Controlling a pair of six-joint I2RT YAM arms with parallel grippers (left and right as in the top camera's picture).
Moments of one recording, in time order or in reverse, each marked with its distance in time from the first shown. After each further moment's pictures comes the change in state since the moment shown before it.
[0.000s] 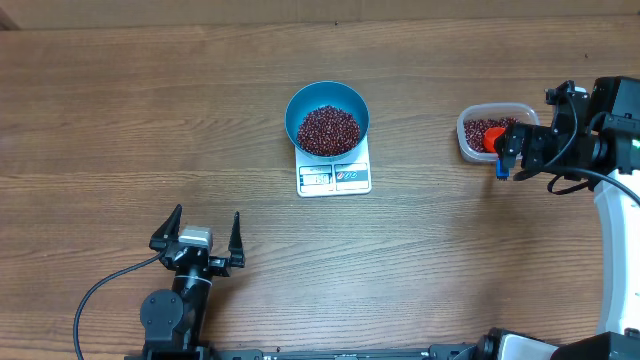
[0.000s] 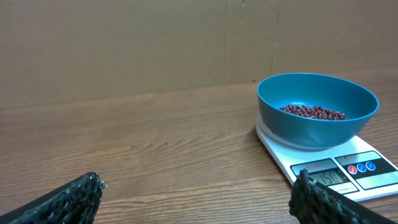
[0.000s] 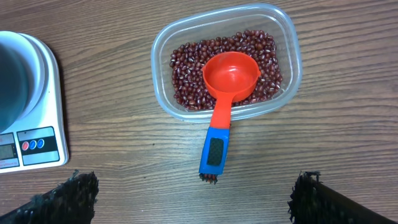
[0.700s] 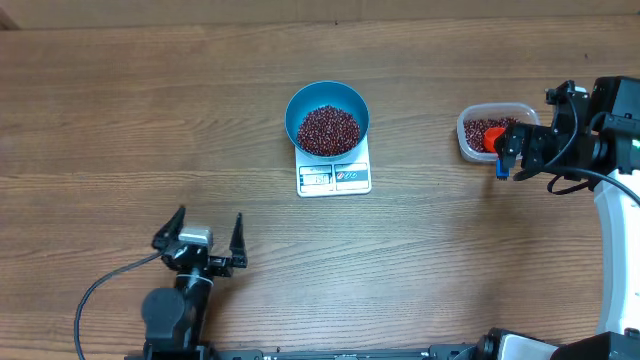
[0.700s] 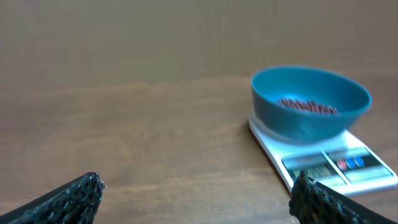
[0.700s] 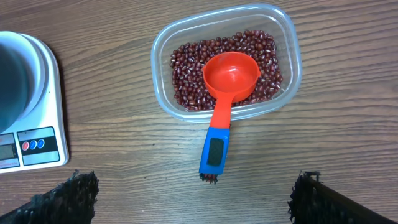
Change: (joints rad) left arm -0.010 0.025 0.000 0.000 0.004 -0.040; right arm 0.000 0.000 0.000 0.000 0.000 0.001
